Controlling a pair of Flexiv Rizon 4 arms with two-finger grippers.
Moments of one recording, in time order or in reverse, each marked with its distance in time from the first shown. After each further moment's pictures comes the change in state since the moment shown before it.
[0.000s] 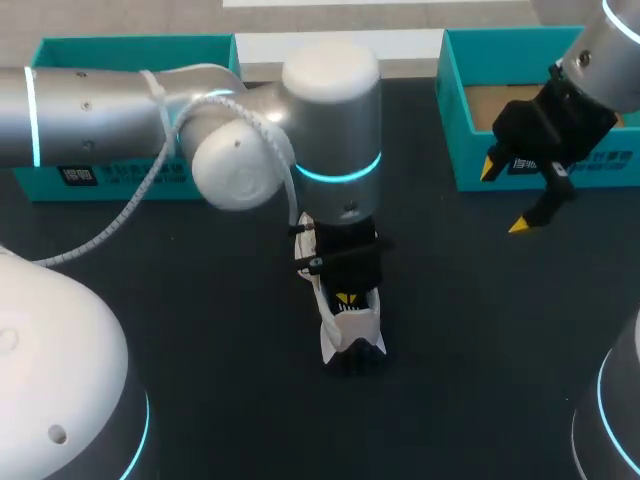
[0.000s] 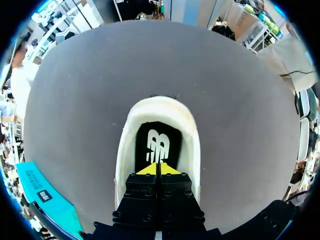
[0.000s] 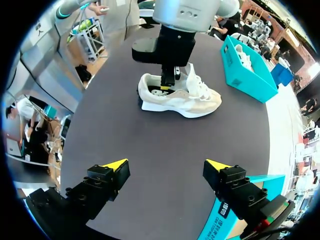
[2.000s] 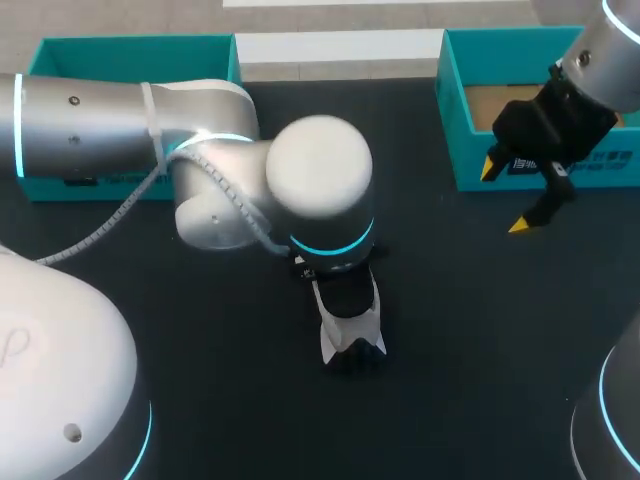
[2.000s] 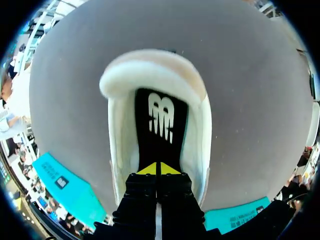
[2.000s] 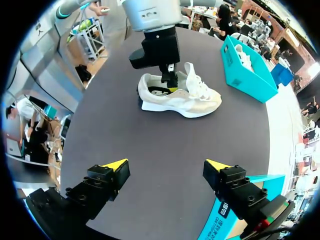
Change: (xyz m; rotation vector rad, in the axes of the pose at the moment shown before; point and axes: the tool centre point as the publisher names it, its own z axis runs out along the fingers) left arm -0.005 0.034 -0.008 -0.381 -0.120 0.062; right arm 0.000 0.000 0.000 0.000 -0.001 0.000
